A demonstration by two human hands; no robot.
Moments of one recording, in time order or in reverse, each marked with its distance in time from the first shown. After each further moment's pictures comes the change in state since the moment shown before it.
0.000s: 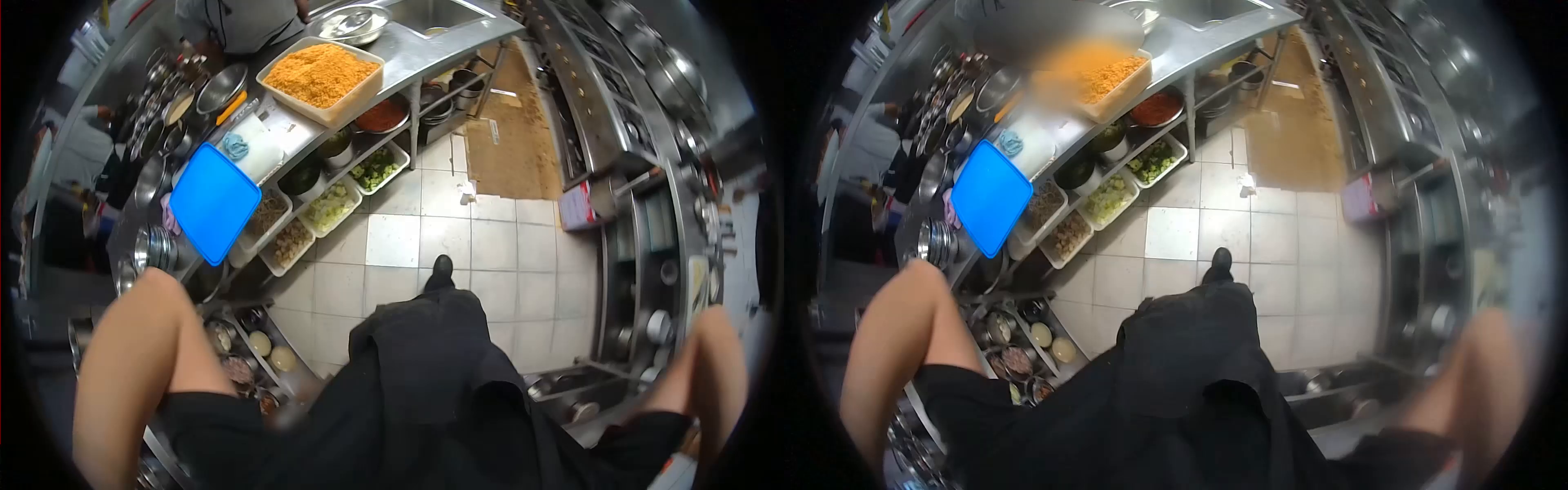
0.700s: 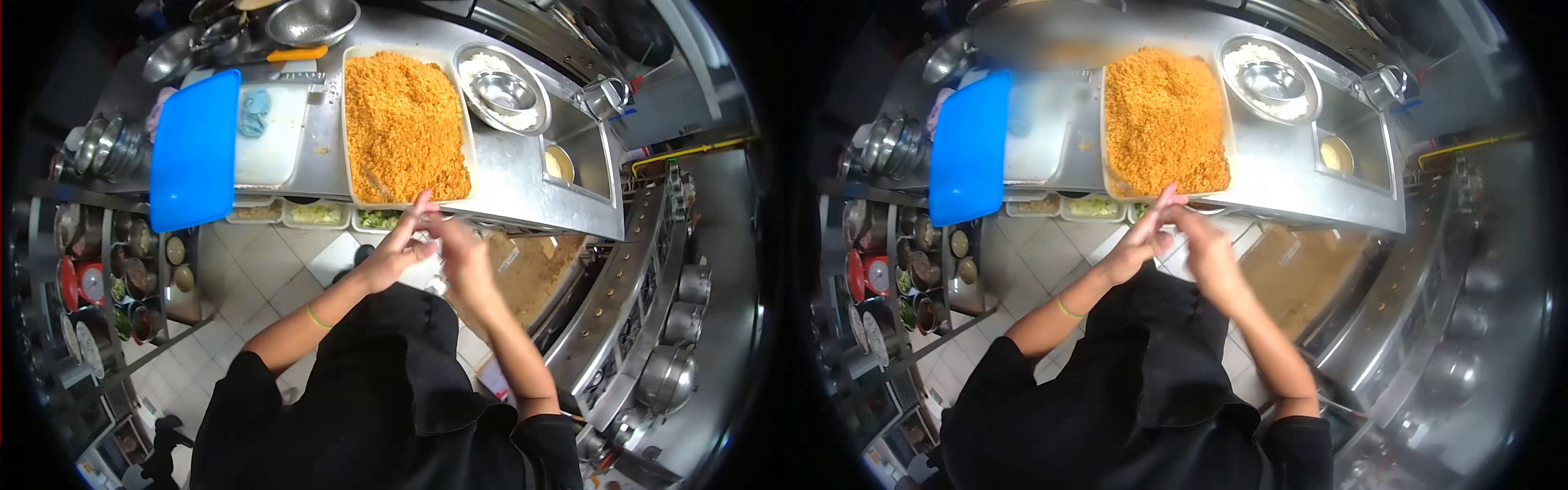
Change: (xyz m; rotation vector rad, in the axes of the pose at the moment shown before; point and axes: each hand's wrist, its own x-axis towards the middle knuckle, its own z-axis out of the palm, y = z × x) left_hand -0.397 -0.348 0.131 -0.199 0.714 -1.502; right_hand -0.521 0.135 0.474 1.101 -1.042 1.216
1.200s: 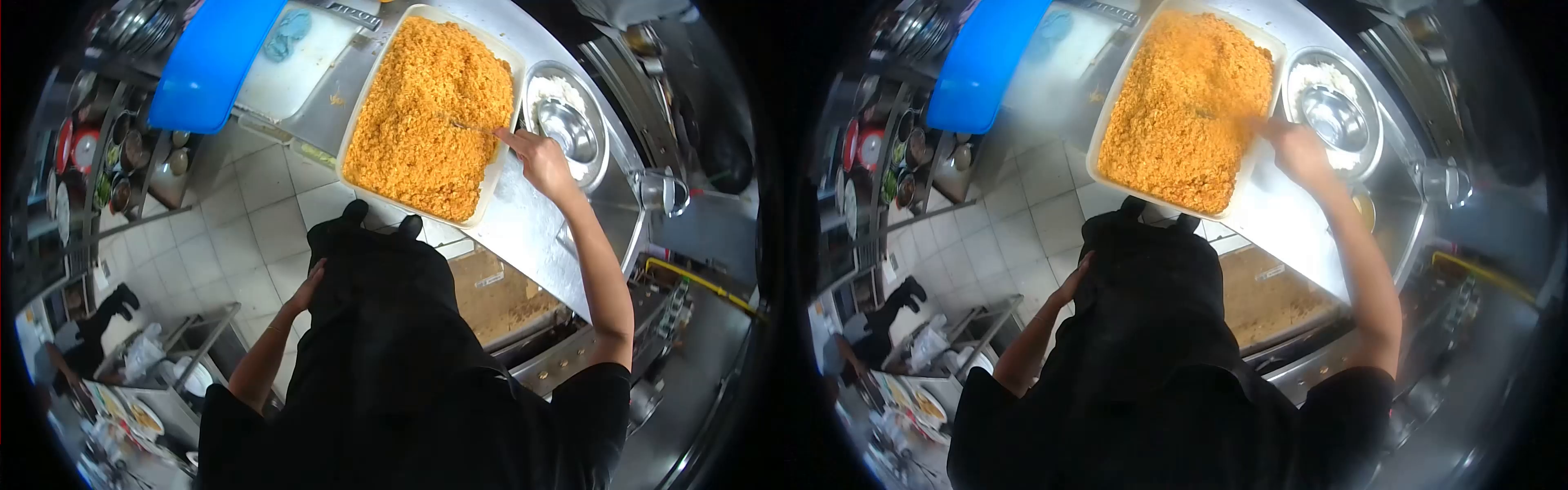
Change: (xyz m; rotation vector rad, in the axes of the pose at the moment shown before) left_hand -0.182 -0.252 -0.011 0.094 0.629 -0.626; right_hand 0.223 0.159 -0.098 -0.561 -0.447 -0.612
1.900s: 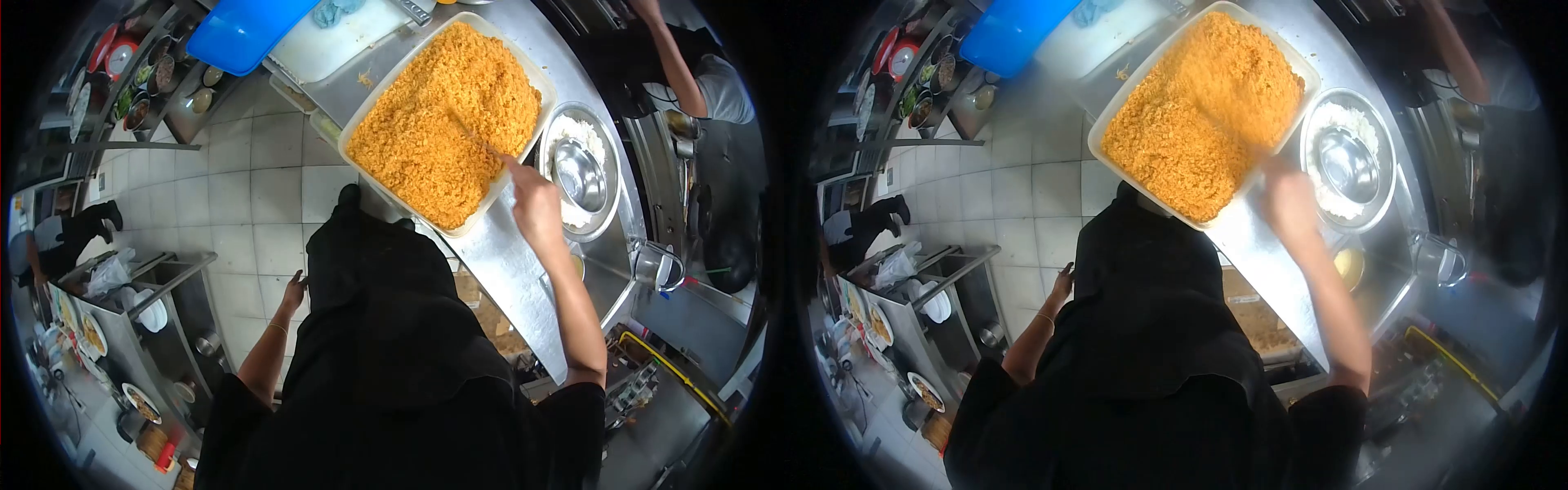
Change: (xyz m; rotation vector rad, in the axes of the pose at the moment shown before) left_hand -0.021 -0.107 0.106 0.021 0.562 -0.122; right_hand -0.017 -0.024 0.000 0.151 0.088 0.023
